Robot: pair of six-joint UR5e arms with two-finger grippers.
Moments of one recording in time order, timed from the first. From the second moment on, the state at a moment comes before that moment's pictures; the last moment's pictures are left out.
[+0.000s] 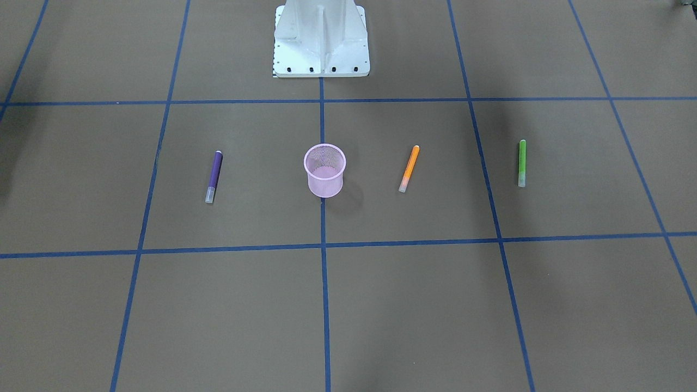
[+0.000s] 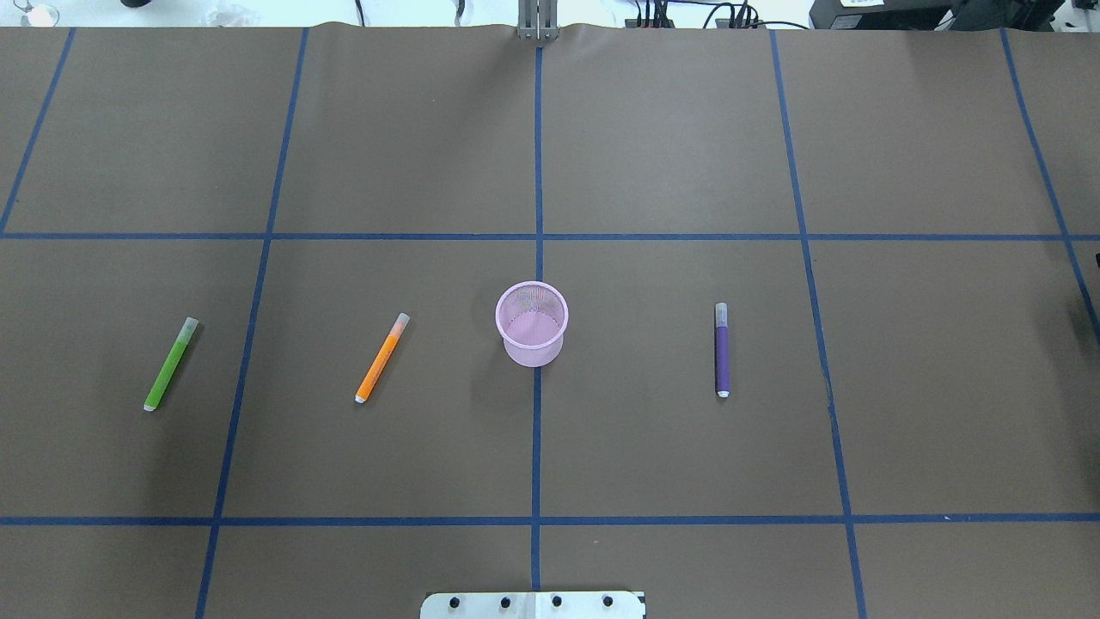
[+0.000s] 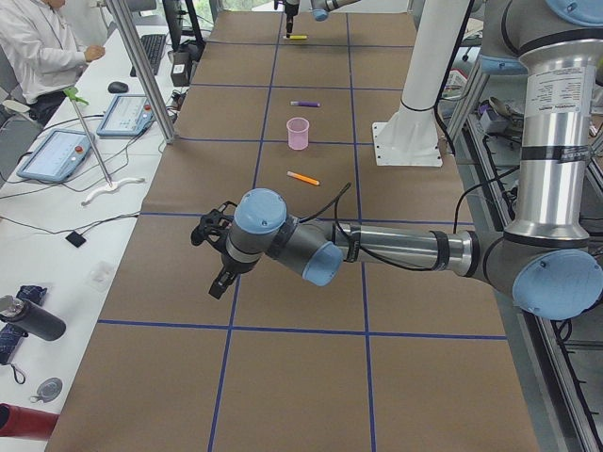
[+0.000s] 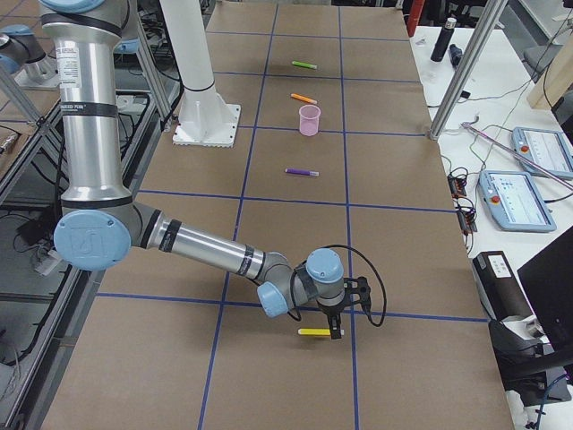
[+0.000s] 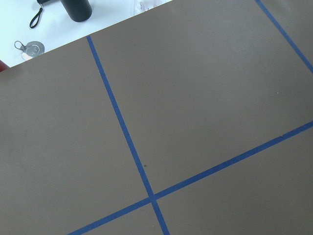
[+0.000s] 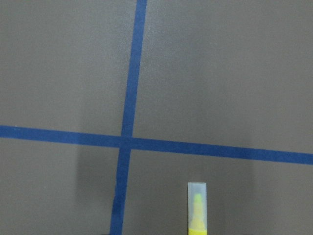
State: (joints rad) left arm -1.58 -1.55 -1.66 -2.05 -2.36 0.05; right arm 1.34 -1.53 1.15 -0.77 2.16 0.37
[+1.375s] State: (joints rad) left arm -1.58 -1.55 -1.65 -2.06 -2.36 0.05; right arm 1.34 -1.52 1.07 -0.74 2.16 0.38
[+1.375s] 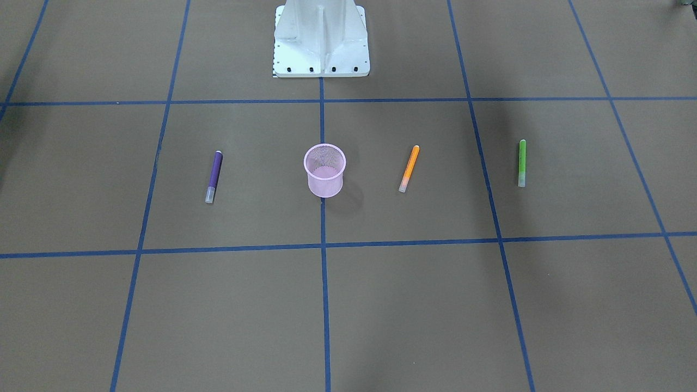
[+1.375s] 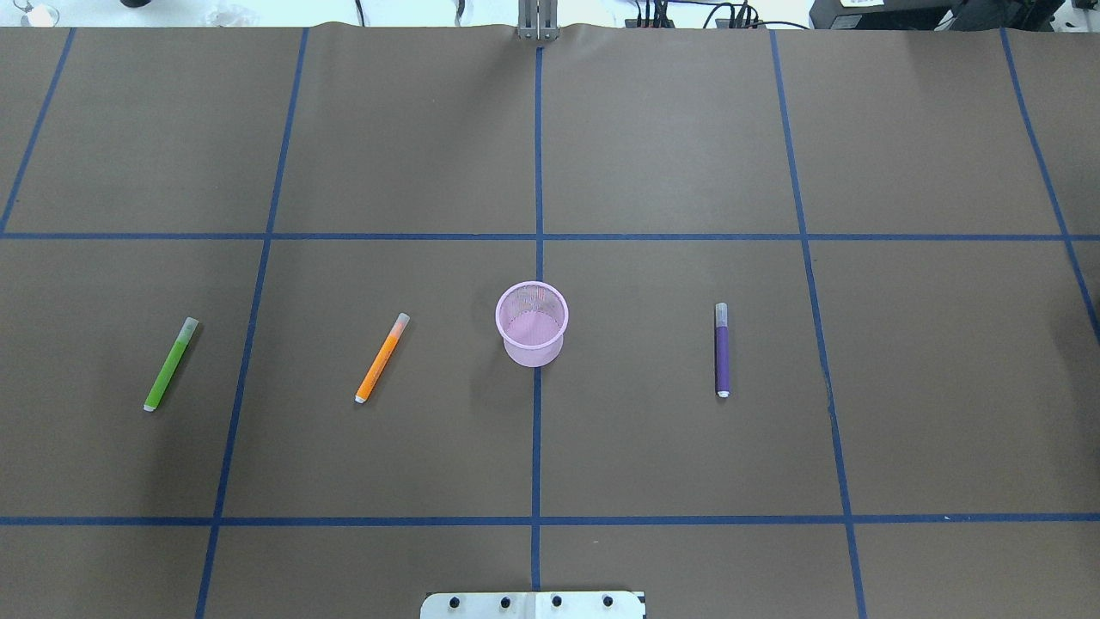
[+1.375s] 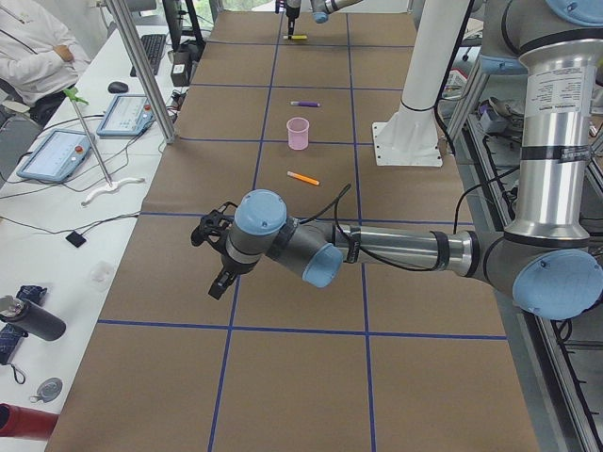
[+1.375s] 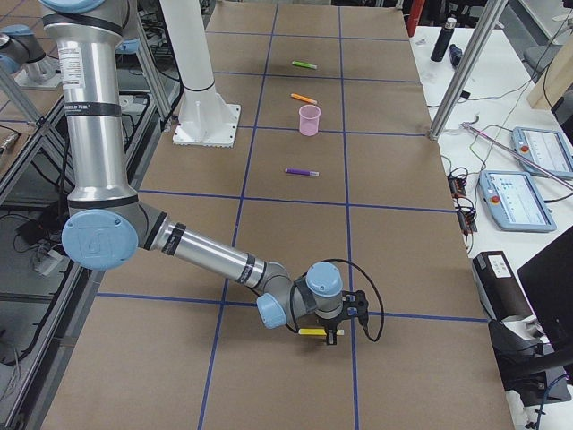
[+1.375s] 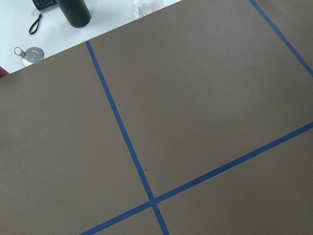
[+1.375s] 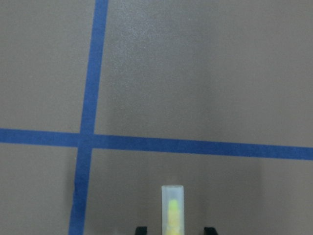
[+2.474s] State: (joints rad) left arm -1.58 -1.55 -1.65 -2.06 -2.36 0.05; right arm 1.34 -1.51 1.11 -0.74 2.16 0.40
